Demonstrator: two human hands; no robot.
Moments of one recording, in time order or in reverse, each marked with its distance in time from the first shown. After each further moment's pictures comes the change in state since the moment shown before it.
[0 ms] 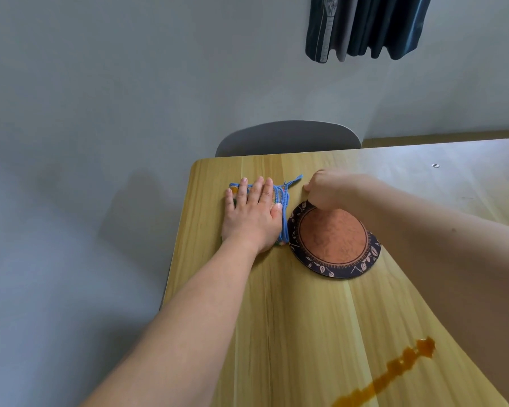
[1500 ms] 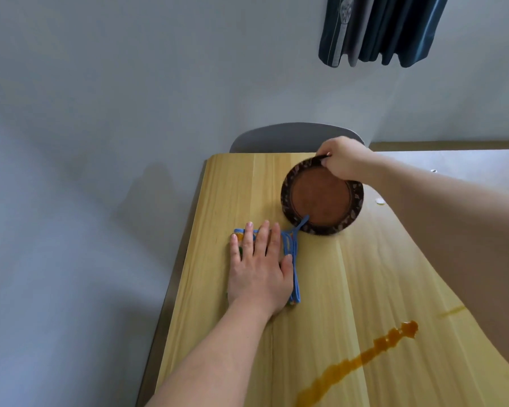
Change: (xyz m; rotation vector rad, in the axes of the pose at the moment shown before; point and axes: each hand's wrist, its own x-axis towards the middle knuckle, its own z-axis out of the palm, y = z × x) left_hand -0.126 0.013 0.019 -0.007 0.016 -0.031; right_hand -0.016 0.020 -0.042 0.436 0.336 -0.066
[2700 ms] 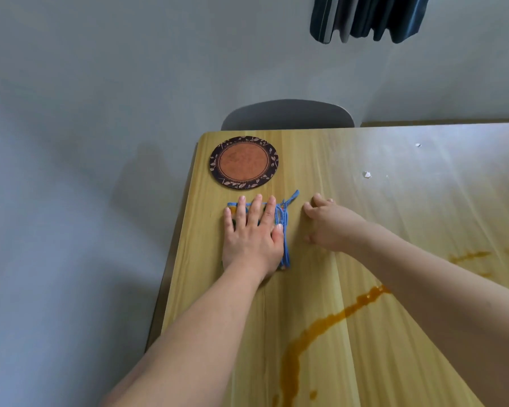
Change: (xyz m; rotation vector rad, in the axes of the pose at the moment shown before) left_hand 0.002 0.003 -0.002 0.002 -0.035 -0.030; right_hand -0.130 0.001 0.079 -0.272 -0.460 0.001
